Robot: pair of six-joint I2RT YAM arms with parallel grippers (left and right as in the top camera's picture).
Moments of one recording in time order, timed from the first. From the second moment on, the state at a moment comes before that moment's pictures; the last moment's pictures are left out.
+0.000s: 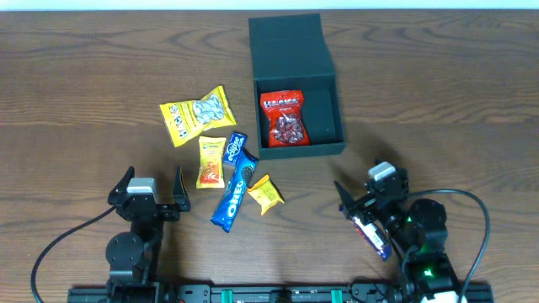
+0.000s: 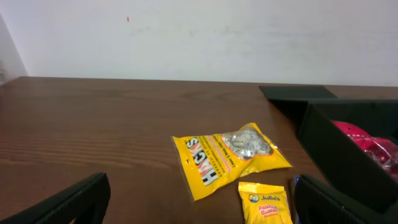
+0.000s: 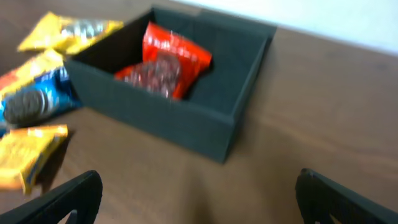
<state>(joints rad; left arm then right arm) -0.04 0.01 0.02 -0.12 0.00 -0.04 0.14 0.55 0.06 0.11 -0.32 -0.14</state>
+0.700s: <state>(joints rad) -0.04 0.01 0.03 -0.13 0.03 -0.27 0.14 0.55 0.06 -0.16 -0.32 -0.14</state>
